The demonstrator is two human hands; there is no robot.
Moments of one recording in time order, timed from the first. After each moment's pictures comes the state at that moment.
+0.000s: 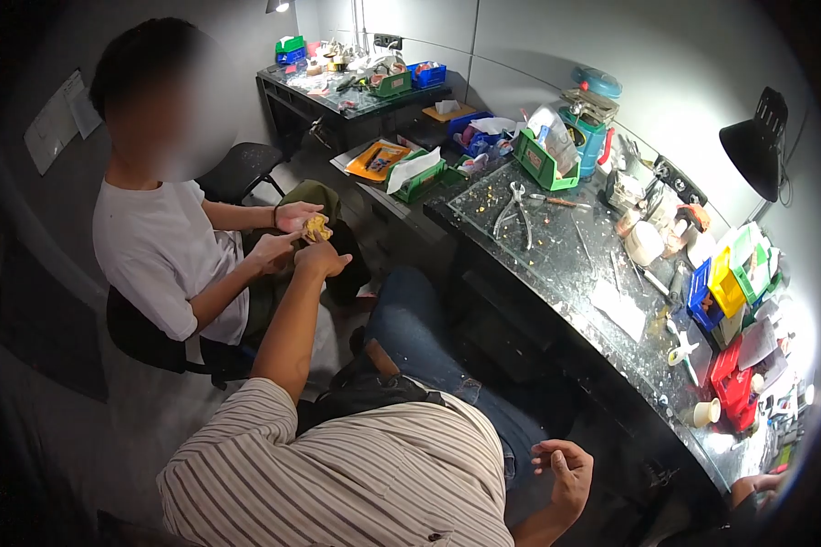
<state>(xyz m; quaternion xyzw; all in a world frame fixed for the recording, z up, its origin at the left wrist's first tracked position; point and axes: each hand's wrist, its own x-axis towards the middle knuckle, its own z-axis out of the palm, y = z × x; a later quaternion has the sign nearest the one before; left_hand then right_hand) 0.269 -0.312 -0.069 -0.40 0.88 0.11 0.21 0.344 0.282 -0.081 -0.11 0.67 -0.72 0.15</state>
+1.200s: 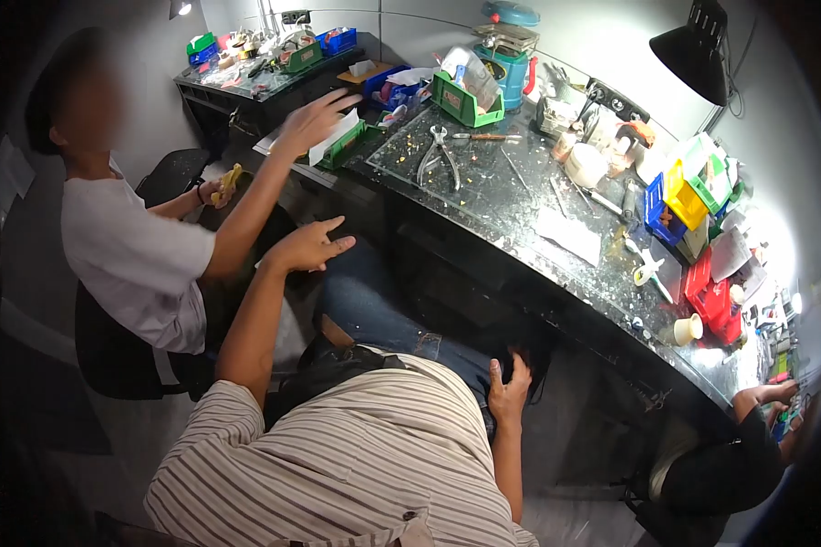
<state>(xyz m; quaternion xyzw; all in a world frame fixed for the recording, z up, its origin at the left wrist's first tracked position) 0.252 -0.227 -0.053 -0.09 0.92 0.37 0.13 0.317 0.234 -0.205 -0.04 0.90 -0.41 -0.10</state>
